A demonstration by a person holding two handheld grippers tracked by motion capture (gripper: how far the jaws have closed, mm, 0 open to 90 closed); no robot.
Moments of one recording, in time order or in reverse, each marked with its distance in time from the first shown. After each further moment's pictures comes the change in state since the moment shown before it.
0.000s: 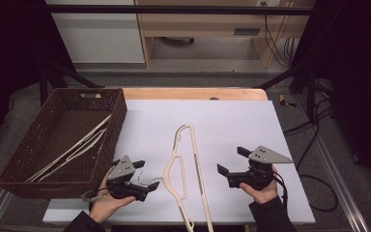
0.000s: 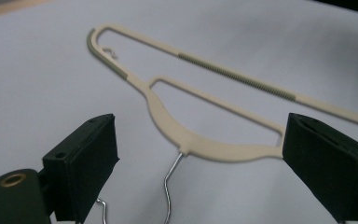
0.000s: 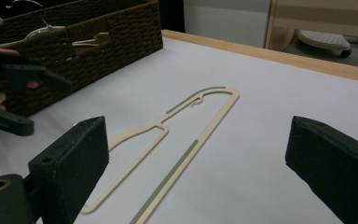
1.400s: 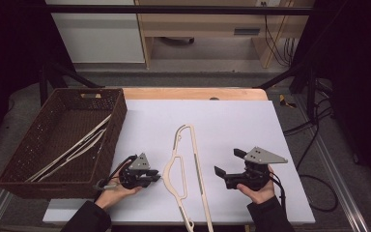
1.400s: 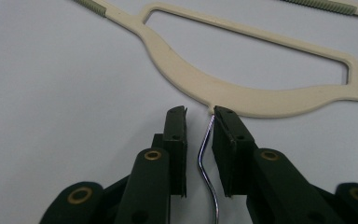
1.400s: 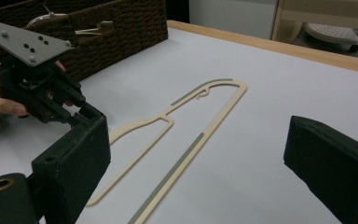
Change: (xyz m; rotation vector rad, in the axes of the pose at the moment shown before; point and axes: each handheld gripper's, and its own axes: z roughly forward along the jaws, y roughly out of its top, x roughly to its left) left arm 0.029 -0.008 0.046 0.244 -0.093 0.122; right arm 0.003 -0.004 0.008 0.029 0.016 -0.013
